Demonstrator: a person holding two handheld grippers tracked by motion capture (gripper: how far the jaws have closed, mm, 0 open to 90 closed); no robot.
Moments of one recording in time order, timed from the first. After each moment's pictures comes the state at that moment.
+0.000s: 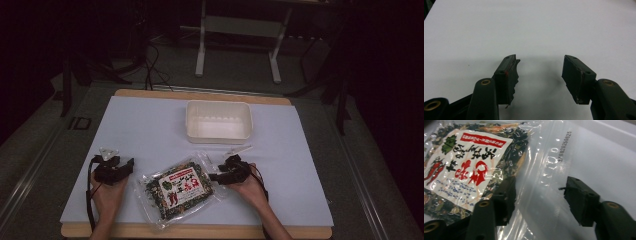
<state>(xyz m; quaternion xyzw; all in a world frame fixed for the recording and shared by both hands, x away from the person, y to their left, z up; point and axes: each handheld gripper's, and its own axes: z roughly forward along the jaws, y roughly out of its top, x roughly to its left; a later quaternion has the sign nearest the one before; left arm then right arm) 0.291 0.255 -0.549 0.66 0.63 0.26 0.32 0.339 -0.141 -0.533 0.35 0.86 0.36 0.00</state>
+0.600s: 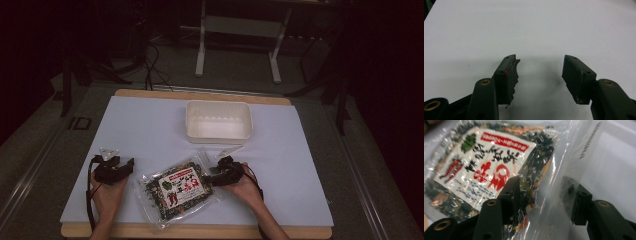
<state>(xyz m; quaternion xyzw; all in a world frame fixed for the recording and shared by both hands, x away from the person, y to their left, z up) 0.291 0.255 -0.549 0.66 0.63 0.26 0.32 0.336 -0.120 -0.532 0.31 0.88 0.37 -0.01</state>
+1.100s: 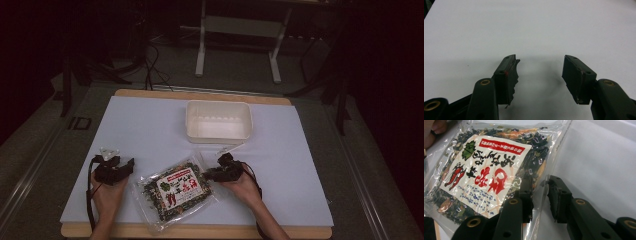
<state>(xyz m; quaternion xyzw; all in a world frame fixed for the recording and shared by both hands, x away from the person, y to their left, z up) 0.291 0.254 -0.549 0.66 0.63 0.26 0.32 0.344 -0.120 -0.531 0.33 0.86 0.37 -0.05</state>
